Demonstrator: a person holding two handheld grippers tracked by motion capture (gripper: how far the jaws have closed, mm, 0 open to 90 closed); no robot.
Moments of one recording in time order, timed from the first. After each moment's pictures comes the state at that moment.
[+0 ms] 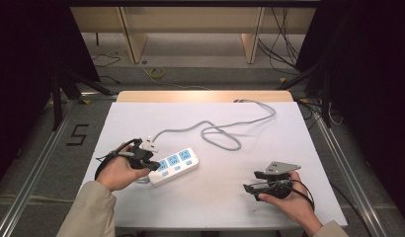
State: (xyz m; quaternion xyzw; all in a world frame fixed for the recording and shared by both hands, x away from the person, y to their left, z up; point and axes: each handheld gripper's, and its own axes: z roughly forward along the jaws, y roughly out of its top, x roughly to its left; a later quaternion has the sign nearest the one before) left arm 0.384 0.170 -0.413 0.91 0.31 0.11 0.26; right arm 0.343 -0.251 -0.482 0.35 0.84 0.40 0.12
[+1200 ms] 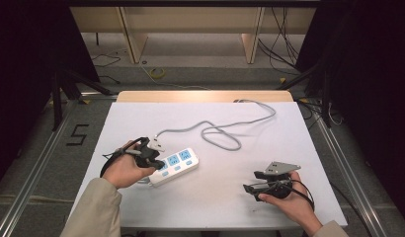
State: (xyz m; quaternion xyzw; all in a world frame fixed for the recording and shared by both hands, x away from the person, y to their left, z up) left arm 0.389 0.154 -0.410 0.92 0.29 0.11 0.24; right arm 0.343 -0.250 -0.481 0.35 0.84 0.40 0.12
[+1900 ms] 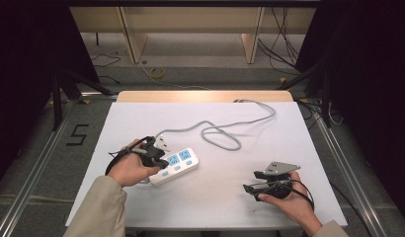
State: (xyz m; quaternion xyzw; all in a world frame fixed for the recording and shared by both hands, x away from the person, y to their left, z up) left arm 0.392 0.141 -0.409 0.93 0.27 0.11 0.24; right arm 0.343 -0.250 -0.481 0.35 0.84 0.40 0.12
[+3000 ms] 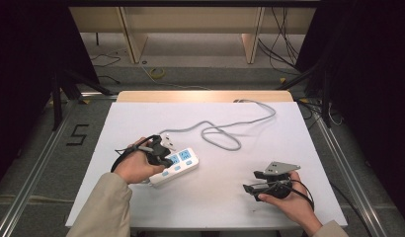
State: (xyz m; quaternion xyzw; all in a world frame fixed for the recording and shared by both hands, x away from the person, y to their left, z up) left arm 0.398 0.127 -0.409 0.93 0.26 0.11 0.23; right arm 0.343 -0.250 -0.481 0.35 0.84 0.40 0.12
